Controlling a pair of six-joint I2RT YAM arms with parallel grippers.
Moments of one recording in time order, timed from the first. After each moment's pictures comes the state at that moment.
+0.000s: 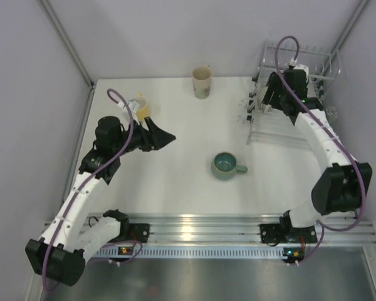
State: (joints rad) left arm -0.28 0.88 0.87 -0.26 0.56 -0.62; right arm 0.14 1.61 1.40 -0.46 0.23 0.39
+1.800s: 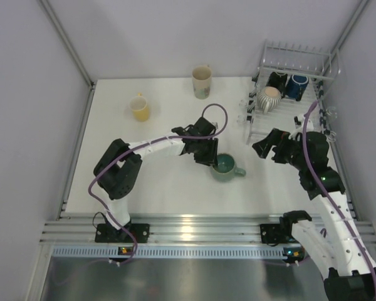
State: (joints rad) left arm -0.80 1.86 1.29 -0.44 0.21 -0.62; right arm 0.14 0.70 0.73 -0.47 -0.26 0.45
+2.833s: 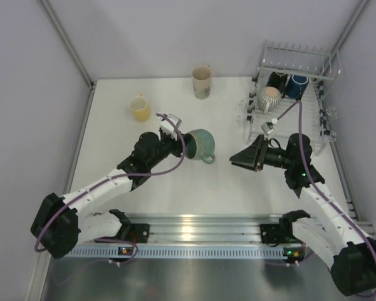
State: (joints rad) left arm -0.66 1.15 0.66 0.32 0.04 -0.15; right arm 0.22 0.82 0.51 0.05 -0.95 1.02
